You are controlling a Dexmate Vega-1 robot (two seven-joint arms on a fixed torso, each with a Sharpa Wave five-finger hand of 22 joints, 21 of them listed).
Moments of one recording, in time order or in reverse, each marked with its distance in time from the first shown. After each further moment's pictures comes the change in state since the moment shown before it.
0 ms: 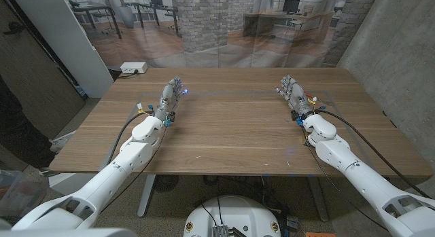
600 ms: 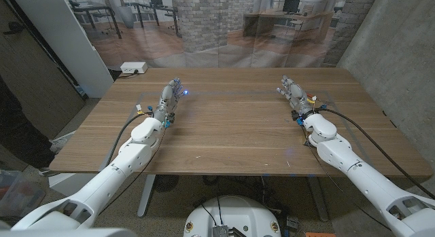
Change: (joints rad) left arm 0.015 0.007 -0.004 -0.018 -0.003 0.001 0.005; left_hand 0.000 0.000 0.000 0.000 0.000 0.000 0.000 0.004 0.000 0.000 0.000 0.000 0.000 0.000 0.000 0.000 0.000 0.000 0.000 0.000 0.000; right arm -0.008 -0.029 -0.014 -0.038 -0.089 -0.001 -0.073; right_hand 0.176 -0.018 0.049 -0.190 -0.007 0.000 0.029 0.003 0.001 0.011 0.047 0.000 0.000 0.013 0.038 0.000 -0.012 0.028 0.028 0.000 -0.002
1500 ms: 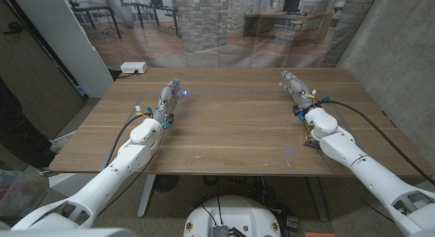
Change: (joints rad) left arm 0.010 0.005 -0.005 -0.005 -0.005 0.000 0.002; left_hand 0.000 0.000 0.000 0.000 0.000 0.000 0.000 0.004 0.000 -0.006 0.005 0.007 0.000 -0.004 0.011 0.000 0.000 -0.005 0.027 0.000 0.000; right arm 0.031 -0.043 -0.015 -0.041 -0.119 -0.036 -0.076; right_hand 0.079 0.042 0.024 -0.062 -0.021 0.083 0.024 0.017 0.000 0.069 0.046 0.016 0.000 0.056 0.034 0.008 0.003 0.045 0.023 0.008 0.002
